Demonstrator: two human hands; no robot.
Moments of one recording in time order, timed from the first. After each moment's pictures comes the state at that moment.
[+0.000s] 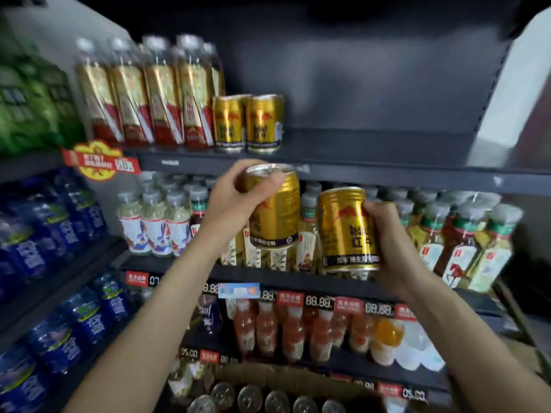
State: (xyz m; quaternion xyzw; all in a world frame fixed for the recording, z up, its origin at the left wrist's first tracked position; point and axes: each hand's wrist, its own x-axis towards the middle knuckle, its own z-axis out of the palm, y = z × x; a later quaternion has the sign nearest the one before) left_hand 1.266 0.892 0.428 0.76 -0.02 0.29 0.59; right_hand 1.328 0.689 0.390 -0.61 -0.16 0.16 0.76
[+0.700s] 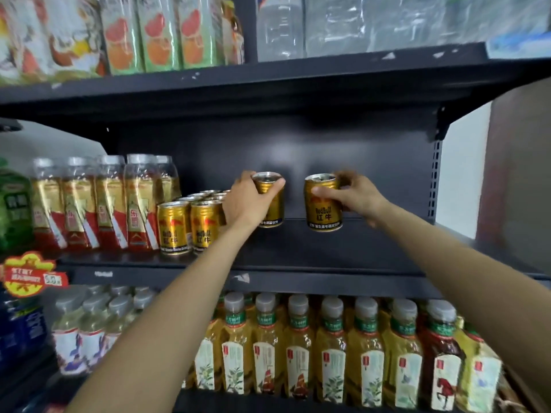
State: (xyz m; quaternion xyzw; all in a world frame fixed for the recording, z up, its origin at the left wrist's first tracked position) left_hand 1.475 0.851 0.537 0.85 0.11 0.46 0.25; right_hand 1.524 0.656 0.548 -0.76 -0.28 -0.09 0.58
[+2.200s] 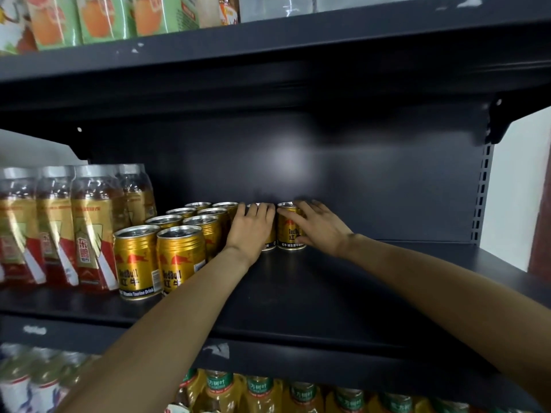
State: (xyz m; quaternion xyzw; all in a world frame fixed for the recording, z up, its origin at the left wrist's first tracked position) left_hand 1.591 0.896 0.506 0.90 0.06 0.31 -0.31; right_hand 1.678 0.741 0.511 -0.83 -0.44 -0.33 -0.06
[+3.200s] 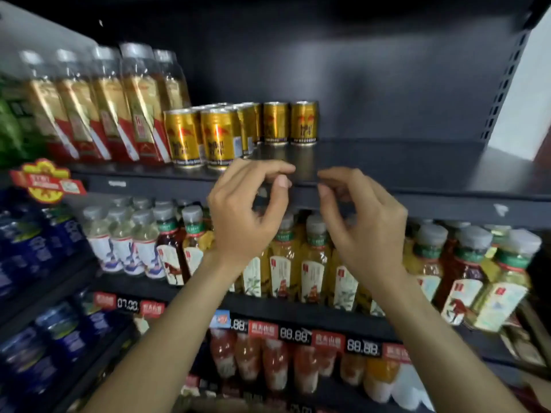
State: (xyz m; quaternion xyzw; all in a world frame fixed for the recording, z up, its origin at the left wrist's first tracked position) left_hand 1.364 0.829 0.433 0.72 -0.17 0.64 0.20; right_hand 1.405 0.678 0.420 -0.66 -0.39 -0.49 0.41
